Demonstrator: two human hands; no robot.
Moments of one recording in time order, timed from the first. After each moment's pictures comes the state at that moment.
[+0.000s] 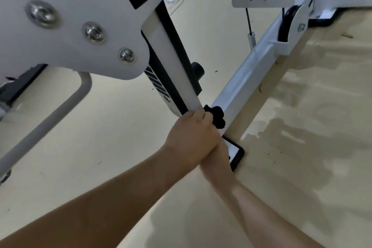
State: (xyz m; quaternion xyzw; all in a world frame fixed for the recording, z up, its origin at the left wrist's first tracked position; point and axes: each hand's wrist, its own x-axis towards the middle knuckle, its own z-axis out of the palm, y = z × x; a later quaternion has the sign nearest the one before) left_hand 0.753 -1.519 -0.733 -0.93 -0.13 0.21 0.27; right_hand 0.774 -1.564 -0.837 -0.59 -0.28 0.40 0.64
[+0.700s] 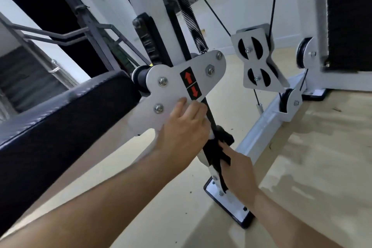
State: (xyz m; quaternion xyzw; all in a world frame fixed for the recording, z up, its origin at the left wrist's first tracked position) left_hand 0.753 -1.540 -0.565 -0.85 -0.17 0.08 0.50; right_hand 0.827 -1.565 -0.752 -0.64 -0.42 0.23 0.60
